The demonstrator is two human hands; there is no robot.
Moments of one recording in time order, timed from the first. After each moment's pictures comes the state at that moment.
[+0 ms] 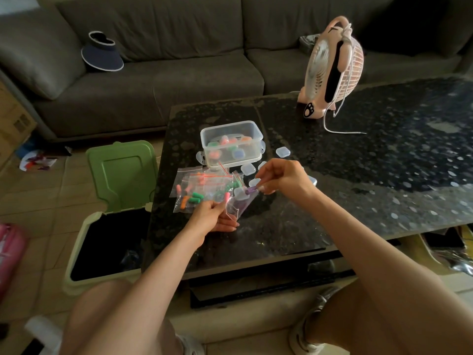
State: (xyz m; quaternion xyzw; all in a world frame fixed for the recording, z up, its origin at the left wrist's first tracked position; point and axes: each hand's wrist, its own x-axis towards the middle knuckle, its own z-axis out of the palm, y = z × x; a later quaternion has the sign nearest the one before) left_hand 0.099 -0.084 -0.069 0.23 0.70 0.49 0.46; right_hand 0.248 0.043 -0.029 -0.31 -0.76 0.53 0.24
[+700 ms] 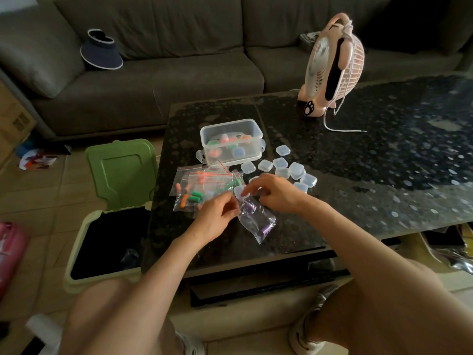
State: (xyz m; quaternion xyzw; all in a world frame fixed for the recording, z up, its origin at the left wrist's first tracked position) left_hand 0.092 -0.081 -0.086 0.58 0.72 0.32 0.20; right_hand 0.236 0.038 -0.048 -0.27 -0.91 0.30 0.09
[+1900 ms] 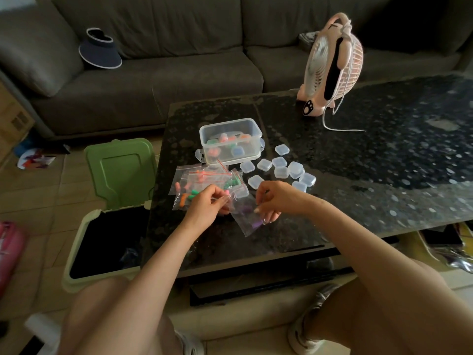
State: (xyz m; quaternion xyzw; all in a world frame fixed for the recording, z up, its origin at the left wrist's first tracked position) left_hand 0.083 -0.078 -0.078 0.43 0.73 0.44 0.29; right_hand 0.249 0.037 -0.049 -0.32 -0.81 0.49 0.00
